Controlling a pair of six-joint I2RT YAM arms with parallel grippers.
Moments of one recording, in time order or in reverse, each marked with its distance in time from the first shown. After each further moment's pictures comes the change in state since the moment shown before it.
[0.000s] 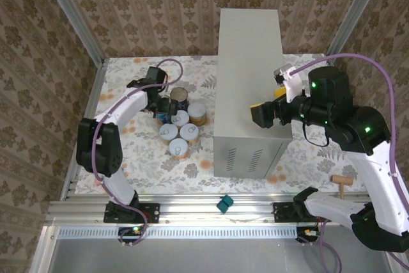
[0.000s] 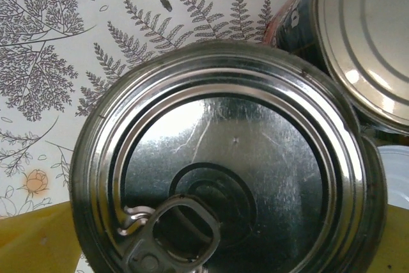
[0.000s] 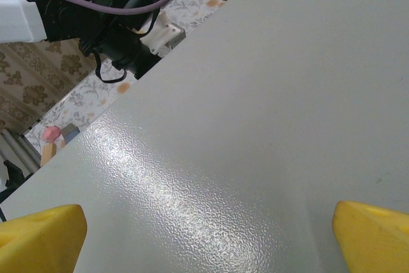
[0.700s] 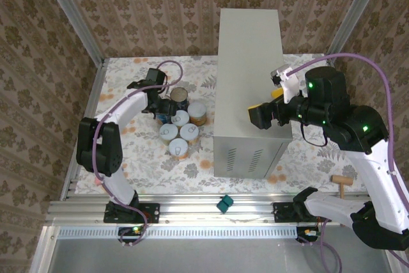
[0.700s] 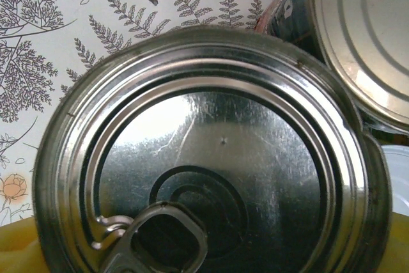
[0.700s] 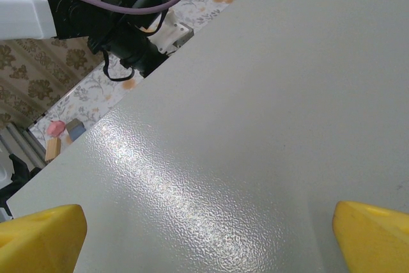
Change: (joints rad) left arm 0.005 0.004 -0.025 0.027 0.036 -0.004; right arm 0.024 0.006 -0.002 0.003 0.001 0.000
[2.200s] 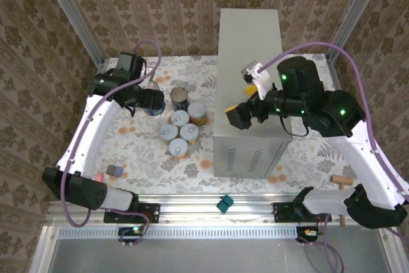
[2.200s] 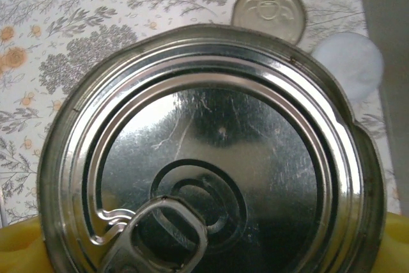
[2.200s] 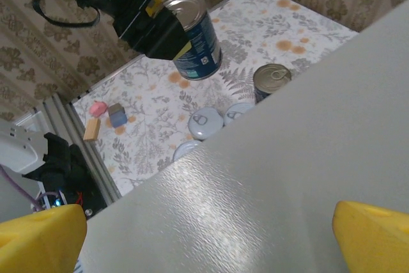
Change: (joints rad) left arm -0.031 -0.343 0.305 -0.472 0.009 0.076; right arm 0.181 0.173 0.136 0.029 -0.026 -0.051
